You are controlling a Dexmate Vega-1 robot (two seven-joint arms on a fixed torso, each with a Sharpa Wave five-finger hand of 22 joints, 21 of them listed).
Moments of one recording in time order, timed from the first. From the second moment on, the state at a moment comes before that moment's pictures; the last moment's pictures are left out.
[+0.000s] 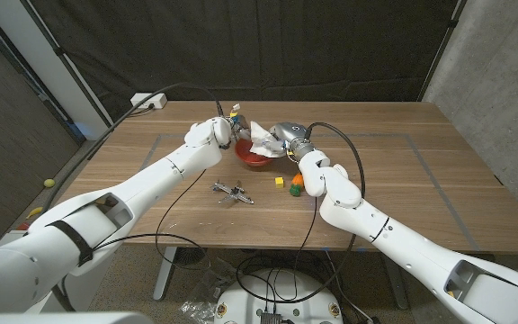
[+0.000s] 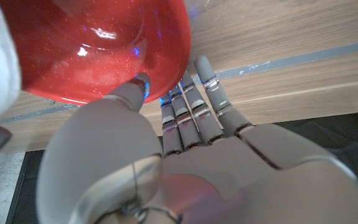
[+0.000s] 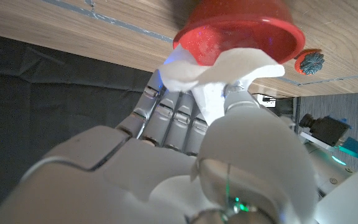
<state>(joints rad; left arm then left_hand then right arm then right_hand) 0.41 0.48 0.81 -1.49 0.57 0.60 -0.29 0.93 -0.03 0.60 -0.06 0.20 0.51 -0.02 0.18 0.22 0.59 -0.06 0.18 0.24 0.59 -0.06 0.20 0.29 0.36 -0.02 1.08 0.17 -0.74 -0.45 -0.83 -1.85 -0.86 -0.53 0.05 0.92 0.09 0.16 -0.04 0.22 0.62 -0.10 0.17 0.19 0.67 -0.04 0.19 0.25 0.65 -0.06 0.20 0.34 0.18 -0.01 1.03 0.18</state>
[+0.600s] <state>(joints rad) 0.43 0.49 0.76 -1.51 0.56 0.58 -0.24 0.87 -0.04 0.51 -0.02 0.22 0.23 -0.04 0.18 0.20 0.28 -0.04 0.17 0.21 0.31 0.00 0.19 0.27 0.19 0.04 0.96 0.17 -0.71 -0.46 -0.82 -1.84 -0.80 -0.52 0.12 0.55 -0.03 -0.07 0.12 0.29 0.15 -0.02 0.18 0.19 0.26 0.05 0.19 0.20 0.27 0.01 0.19 0.30 -0.08 0.10 0.85 0.18</state>
